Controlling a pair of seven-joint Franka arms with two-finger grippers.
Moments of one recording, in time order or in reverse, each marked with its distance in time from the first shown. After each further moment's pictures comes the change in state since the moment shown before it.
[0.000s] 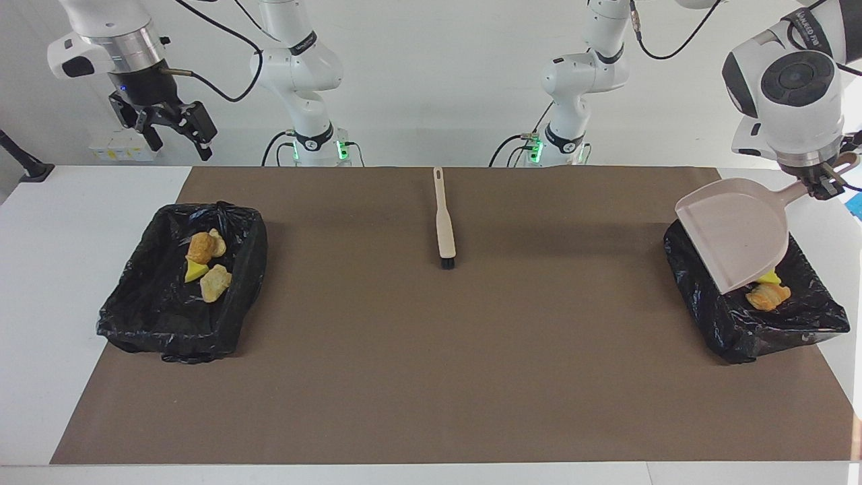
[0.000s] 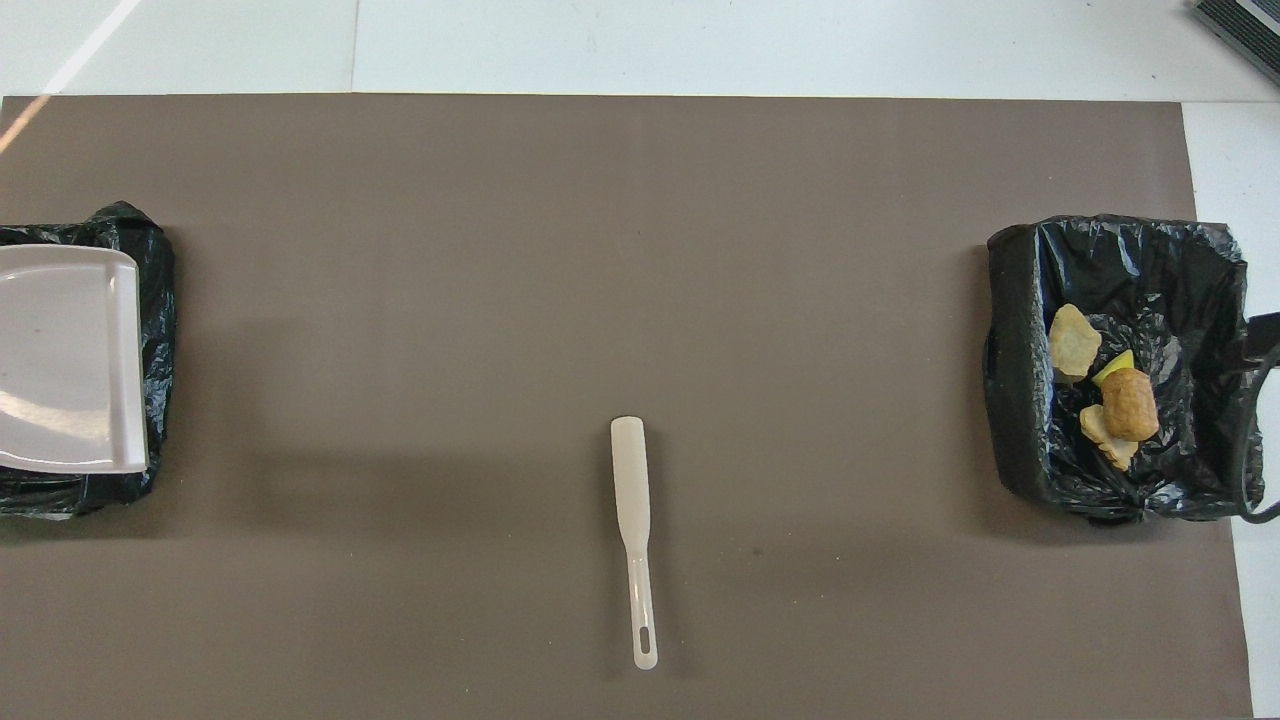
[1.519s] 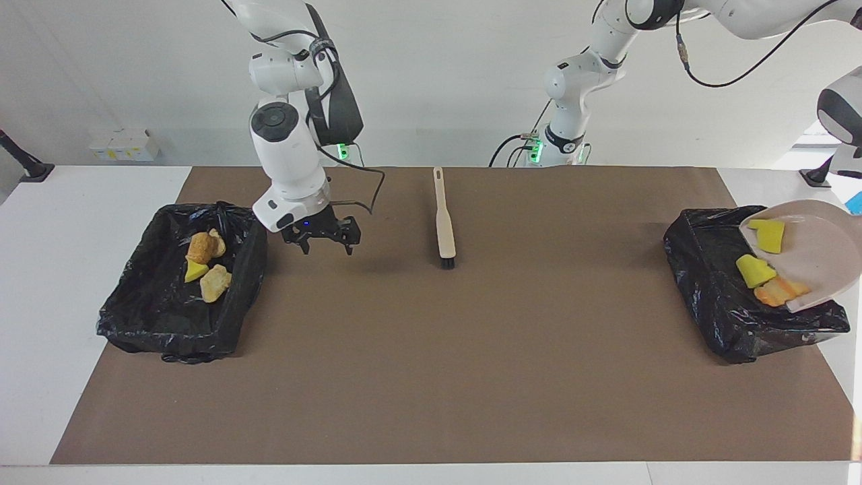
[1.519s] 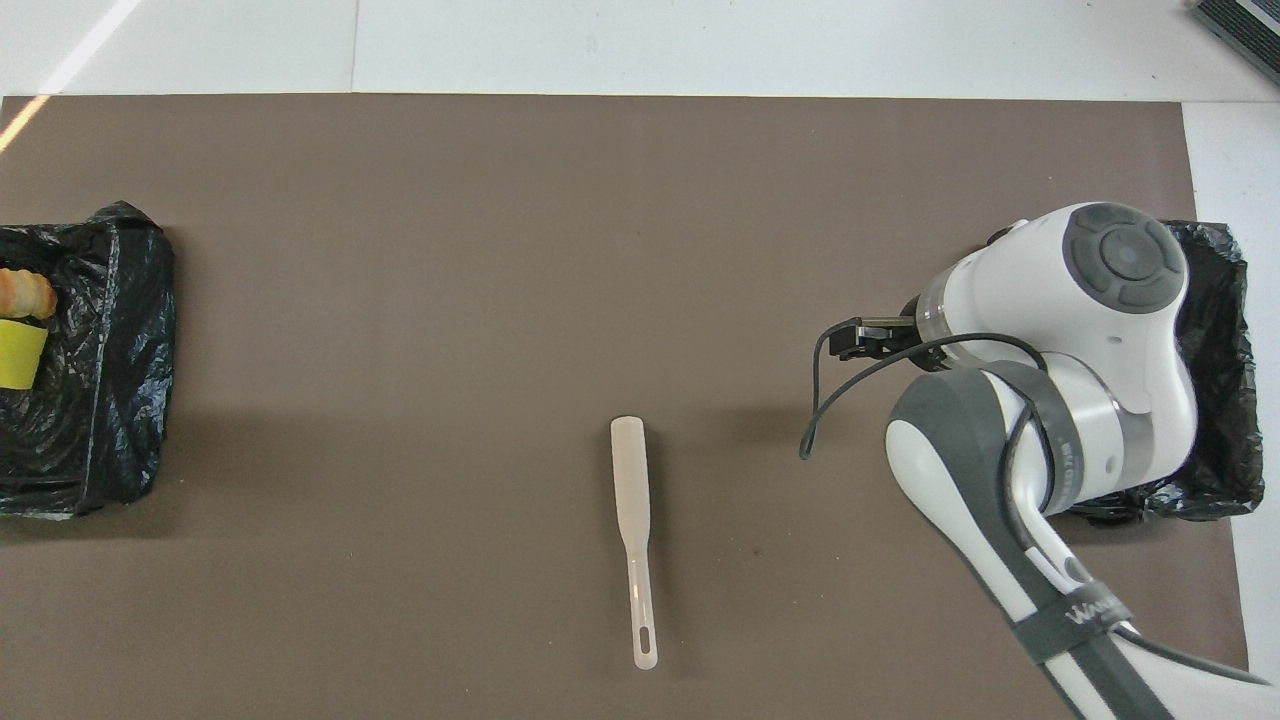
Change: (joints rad) left arm 0.287 0.224 0.032 0.168 0.313 0.319 0.448; right arm 0.167 0.219 0.139 -0.329 0.034 0.555 0.226
